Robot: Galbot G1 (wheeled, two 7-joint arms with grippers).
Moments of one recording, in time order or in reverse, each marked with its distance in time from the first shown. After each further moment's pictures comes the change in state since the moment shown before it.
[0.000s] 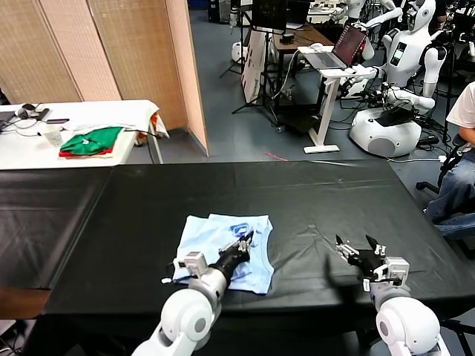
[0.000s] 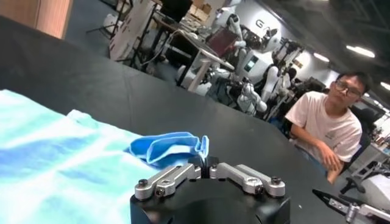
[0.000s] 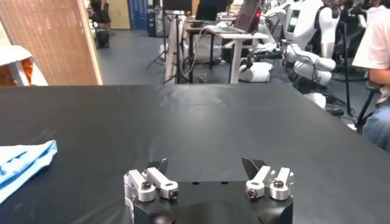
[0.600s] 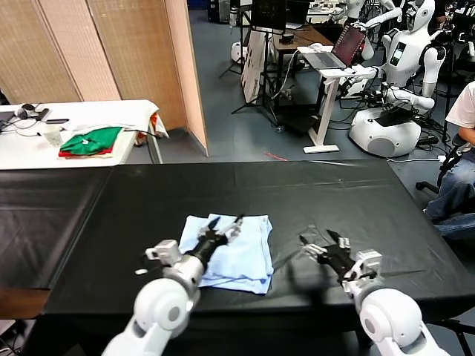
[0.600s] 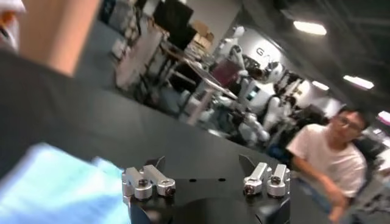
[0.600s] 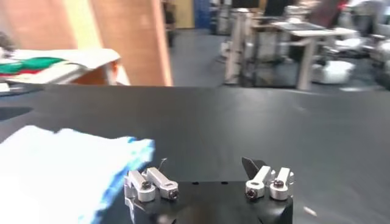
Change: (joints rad) left arm 0.001 0.144 -0.165 -0.083 -0.020 -0.037 0.021; right arm 0.110 -0.075 -0.257 0.026 0.048 -0.008 -0.082
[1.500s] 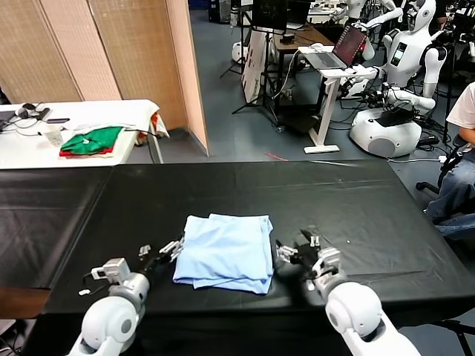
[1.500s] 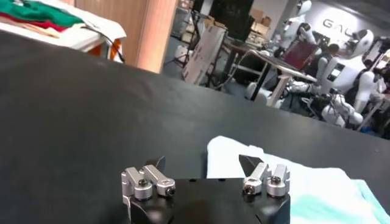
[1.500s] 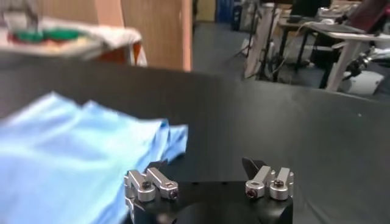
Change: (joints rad) left arm 0.147 0.051 -0.206 0.107 -0.002 -0.026 0.069; right arm 0.031 0.046 0.014 -0.034 -0.027 -0.013 0.022
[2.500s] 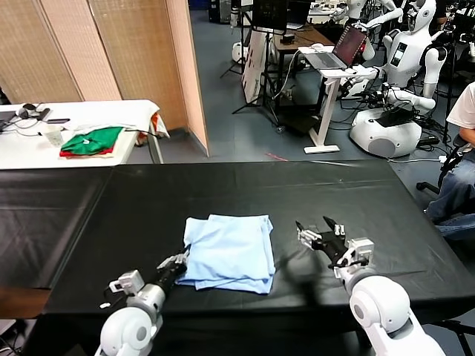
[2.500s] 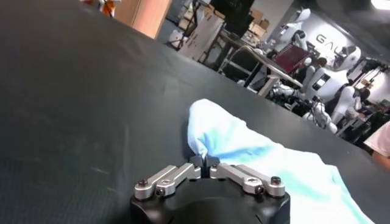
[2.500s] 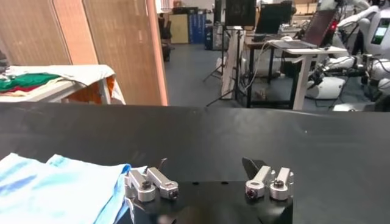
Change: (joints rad) left arm 0.024 -0.079 0.036 0.034 -0.059 -0.006 0.040; right arm 0.002 0.012 0.073 0.015 0.017 0.000 0.012
